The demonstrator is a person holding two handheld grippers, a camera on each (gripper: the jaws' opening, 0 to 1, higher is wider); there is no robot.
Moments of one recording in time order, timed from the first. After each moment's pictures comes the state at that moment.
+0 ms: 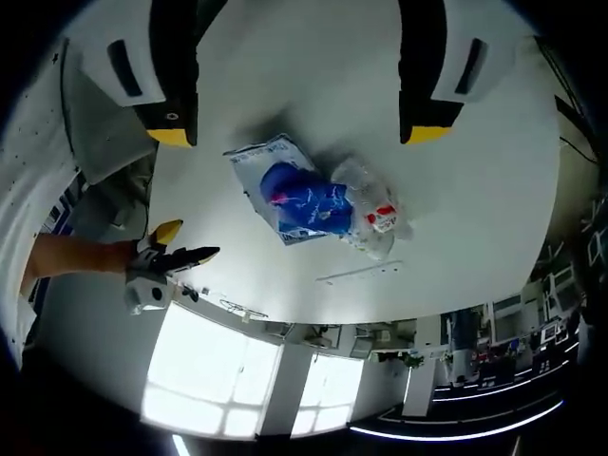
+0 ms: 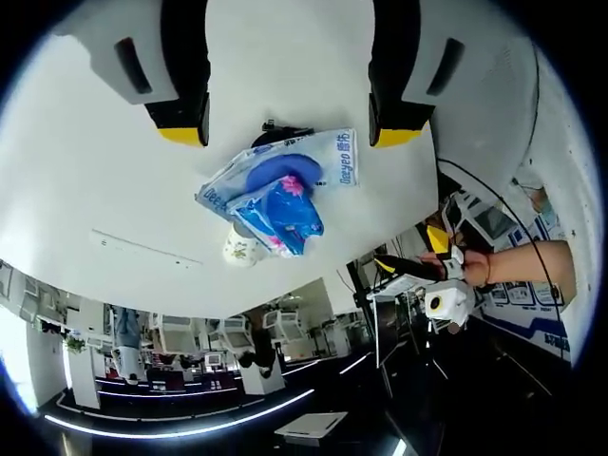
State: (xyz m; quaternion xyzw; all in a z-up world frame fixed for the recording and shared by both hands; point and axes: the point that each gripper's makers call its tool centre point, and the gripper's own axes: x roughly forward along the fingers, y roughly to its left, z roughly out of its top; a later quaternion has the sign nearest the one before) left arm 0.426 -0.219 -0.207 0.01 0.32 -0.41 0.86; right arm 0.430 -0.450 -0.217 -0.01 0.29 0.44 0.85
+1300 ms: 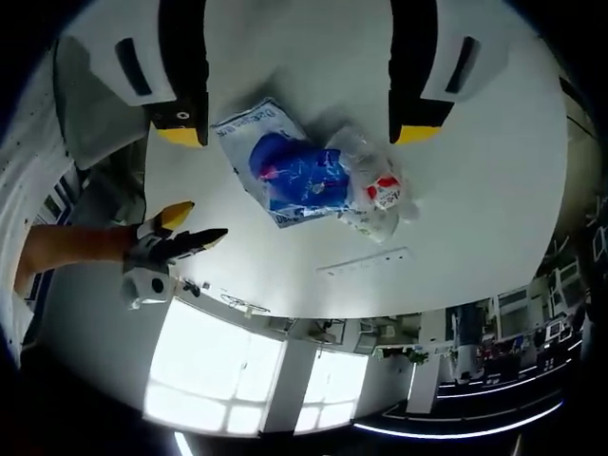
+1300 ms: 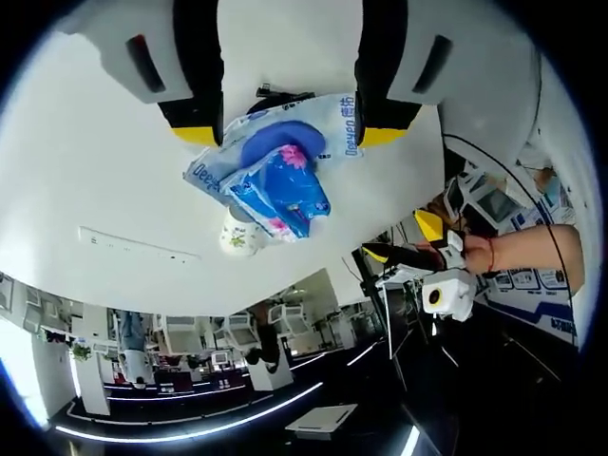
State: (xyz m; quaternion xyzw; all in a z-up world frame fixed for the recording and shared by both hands) left arm 0.464 -0.243 -0.204 0.01 0.31 -0.42 0.85; right arm 0.457 -0.419 -0.217 0.01 0.29 0.43 0.86
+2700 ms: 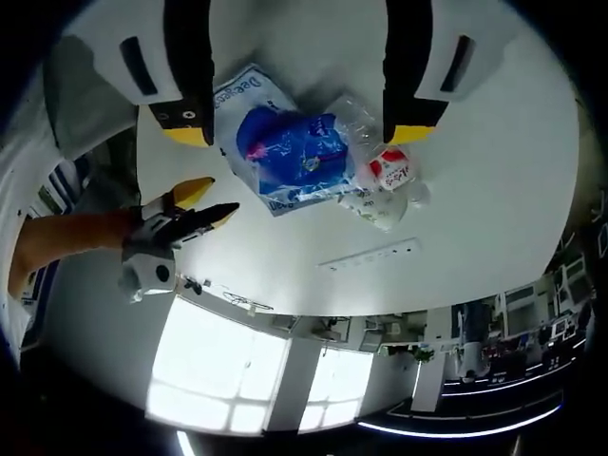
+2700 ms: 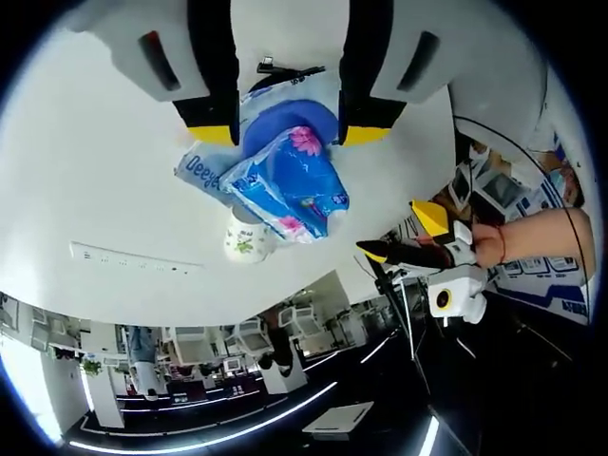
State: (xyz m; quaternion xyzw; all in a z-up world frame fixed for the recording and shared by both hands) left arm 0.496 -0.268 -0.214 0.01 0.30 -0.43 0.85; right arm 0.484 -0.400 -0.241 0.04 0.31 0.41 0.86
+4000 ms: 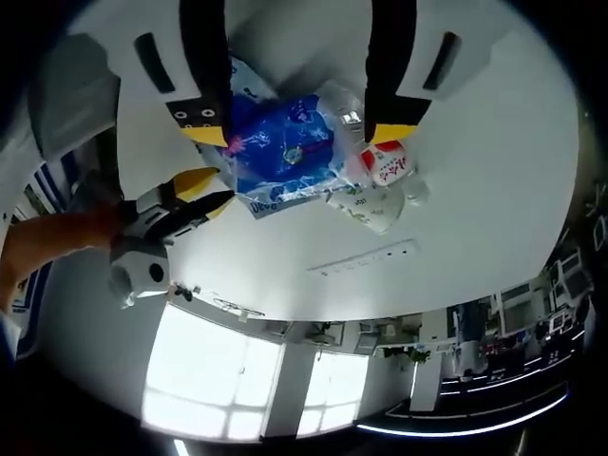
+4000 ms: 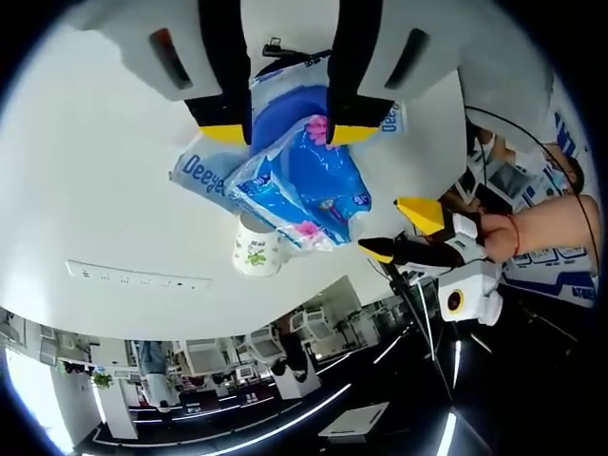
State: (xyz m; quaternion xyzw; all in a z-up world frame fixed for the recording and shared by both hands) left arm 0.520 -0.279 -0.234 0.03 0.30 -0.41 0.86; right arm 0.503 -0.391 -0.265 0.05 0.33 0.39 0.86
